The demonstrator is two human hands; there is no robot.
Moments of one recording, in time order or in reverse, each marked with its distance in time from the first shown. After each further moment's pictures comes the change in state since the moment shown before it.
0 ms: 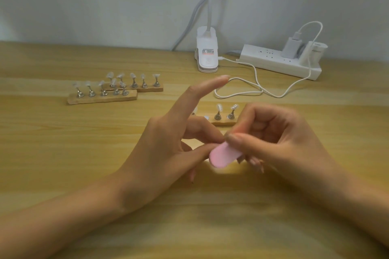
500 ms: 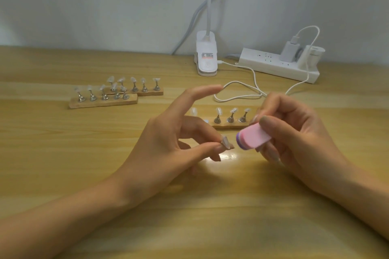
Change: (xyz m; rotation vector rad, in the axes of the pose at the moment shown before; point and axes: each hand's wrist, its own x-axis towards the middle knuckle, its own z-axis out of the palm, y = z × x) left_hand 0.004 -0.004 -0.003 -0.059 0.009 -0.083; right_hand -0.002 0.008 -0.018 0.230 -0.014 -0.034
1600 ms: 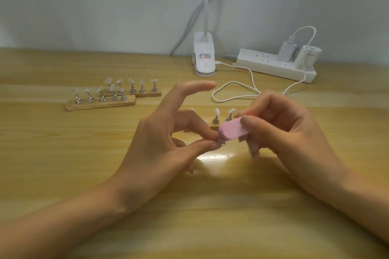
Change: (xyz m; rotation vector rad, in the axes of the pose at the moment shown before) left_hand -0.001 0.005 0.000 0.076 0.108 0.046; right_hand -0.003 -0.001 0.019 -0.168 0.076 -0.032
